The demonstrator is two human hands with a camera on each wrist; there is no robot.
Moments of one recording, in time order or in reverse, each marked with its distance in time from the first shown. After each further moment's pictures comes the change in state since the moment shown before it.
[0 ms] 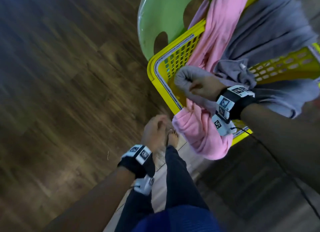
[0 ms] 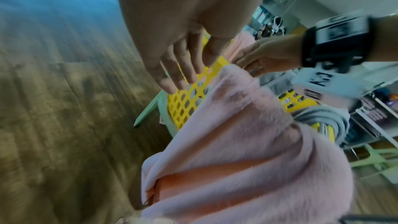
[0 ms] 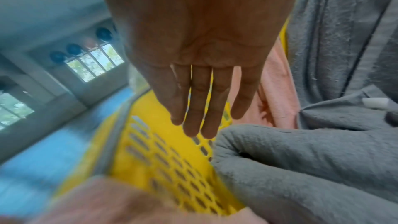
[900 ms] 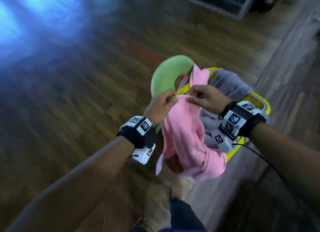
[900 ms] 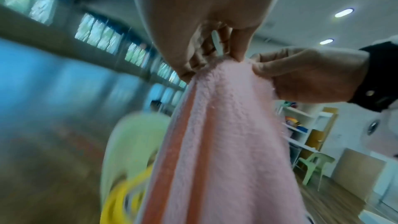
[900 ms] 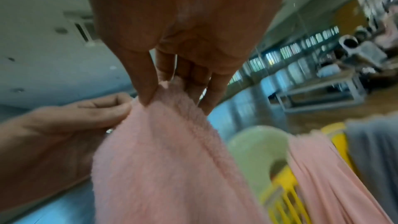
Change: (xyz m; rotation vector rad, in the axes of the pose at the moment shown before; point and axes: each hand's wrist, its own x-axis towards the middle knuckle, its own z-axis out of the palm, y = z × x) left_hand -0.039 0.141 -0.147 -0.029 0.036 0.755; right_hand -0.156 -0.150 -0.082 0.135 0.508 -0.317
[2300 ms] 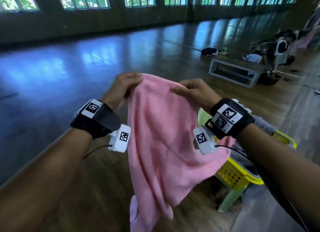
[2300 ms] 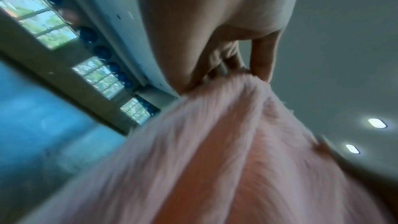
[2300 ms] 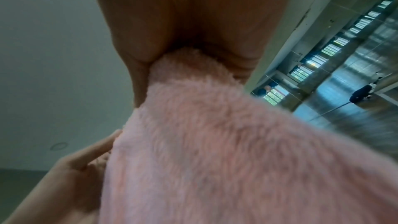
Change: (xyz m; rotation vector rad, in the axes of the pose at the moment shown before) left_hand -0.281 0.100 -0.359 -0.425 0.241 0.161; right_hand -0.063 -0.415 0.103 0.320 0.117 -0.231
